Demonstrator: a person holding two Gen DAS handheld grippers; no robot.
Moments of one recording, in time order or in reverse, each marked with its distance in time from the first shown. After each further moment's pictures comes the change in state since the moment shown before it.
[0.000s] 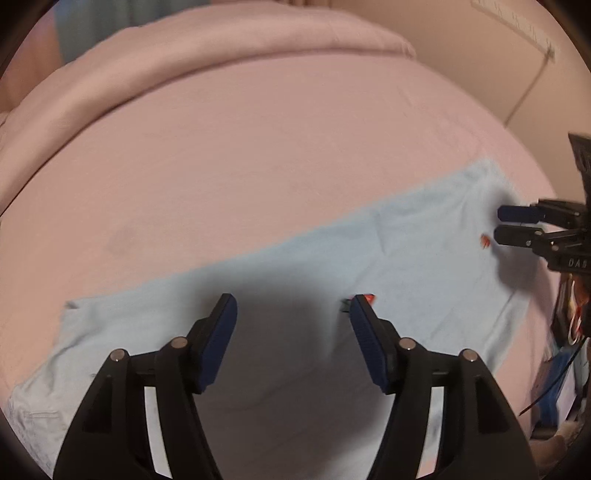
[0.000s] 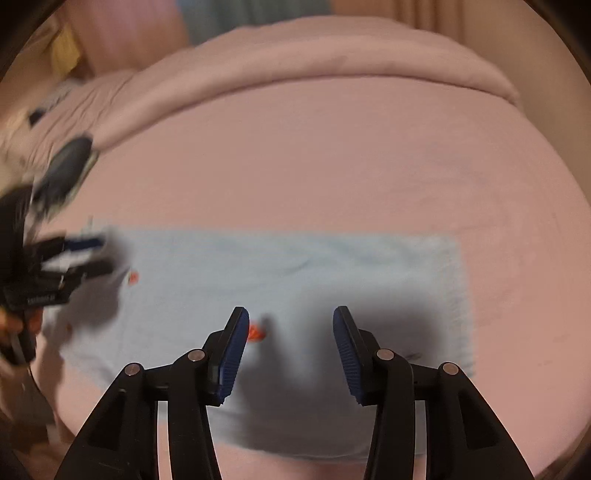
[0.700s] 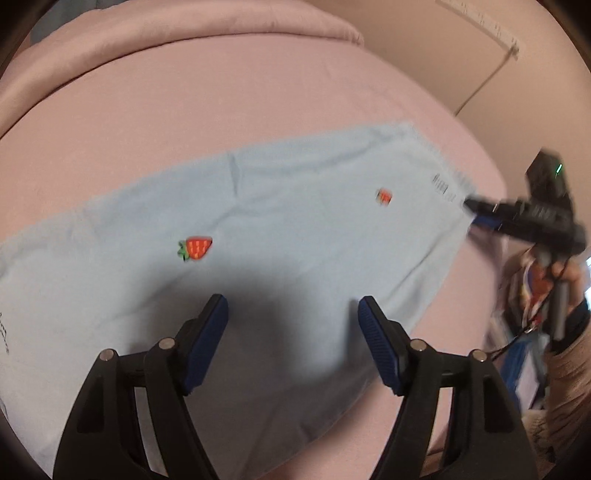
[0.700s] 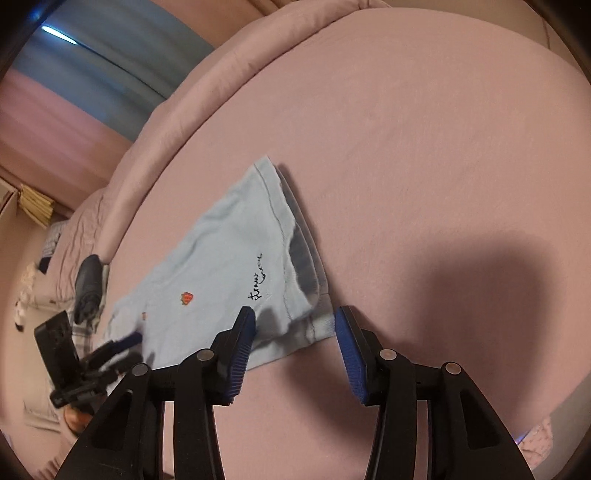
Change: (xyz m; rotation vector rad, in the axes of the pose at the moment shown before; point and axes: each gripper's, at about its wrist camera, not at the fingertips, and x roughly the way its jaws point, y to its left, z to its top) left arm 0.000 -0.064 -0.030 -0.012 0.001 -0.204; right arm -0.015 -0.100 -0.054 0.576 -0.137 0.270
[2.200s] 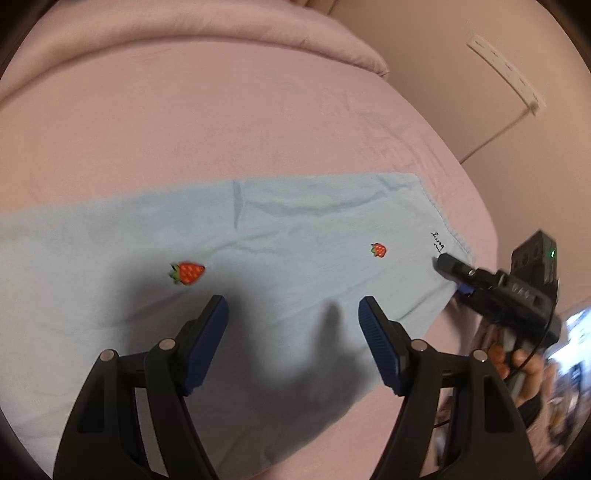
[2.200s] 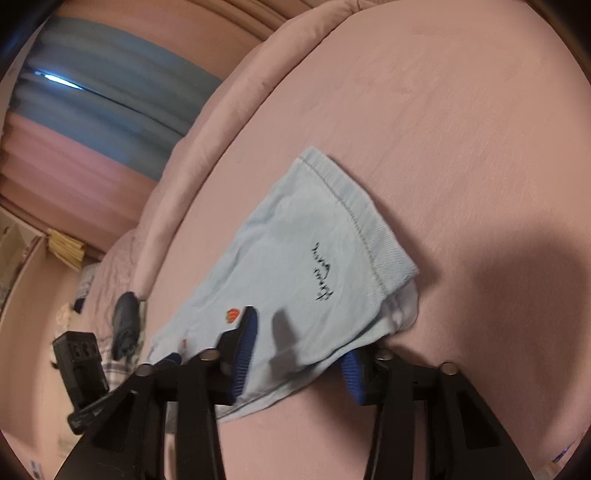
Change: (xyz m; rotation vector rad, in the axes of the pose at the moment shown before) left arm -0.013 0.025 0.012 -0.241 -0.035 -0.093; right arm -0.025 -0.010 -0.060 0.101 -0.115 0.110
